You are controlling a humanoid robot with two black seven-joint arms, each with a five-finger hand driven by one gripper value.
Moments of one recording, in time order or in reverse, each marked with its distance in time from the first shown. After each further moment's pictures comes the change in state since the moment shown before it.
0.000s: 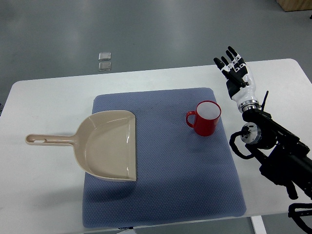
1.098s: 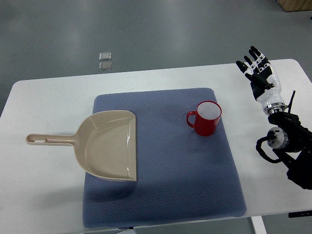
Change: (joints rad) left arm 0.010 0.000 0.001 -0.006 0.002 -0.008 0.000; right arm -0.058 -0.161 -0.027 0.001 -0.042 0.094 0.052
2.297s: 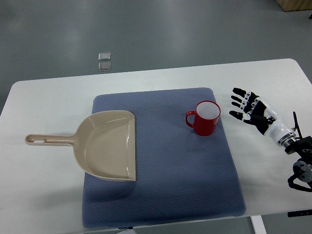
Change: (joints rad) left arm 0.000 0.000 -0.001 -0.001 0.000 0.000 0.000; right arm -0.161 -0.113 -0.064 0.015 -0.335 0.270 0.005
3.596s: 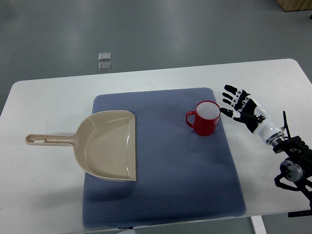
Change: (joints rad) left arm 0.000 0.000 0.000 0.000 0.000 0.000 0.000; right arm 0.000 0.045 0.005 0.062 0.006 -0.067 0.000
